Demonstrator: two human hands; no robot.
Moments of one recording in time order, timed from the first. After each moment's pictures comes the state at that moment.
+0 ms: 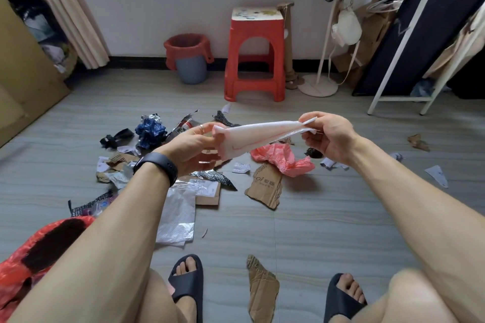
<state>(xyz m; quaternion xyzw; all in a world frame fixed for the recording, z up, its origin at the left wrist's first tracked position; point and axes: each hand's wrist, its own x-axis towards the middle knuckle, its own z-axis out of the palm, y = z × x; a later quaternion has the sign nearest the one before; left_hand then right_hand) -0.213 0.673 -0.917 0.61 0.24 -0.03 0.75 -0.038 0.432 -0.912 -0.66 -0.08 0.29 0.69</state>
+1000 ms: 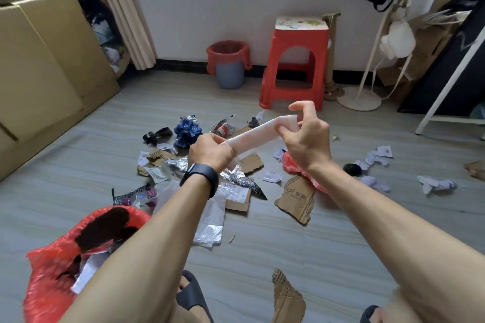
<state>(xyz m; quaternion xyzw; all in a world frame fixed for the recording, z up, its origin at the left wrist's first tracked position) -0.228 0.689 -0.933 0.76 0.49 0.19 0.39 -0.099 0.542 -0.925 -0.81 -0.32 -0.12 0.48</state>
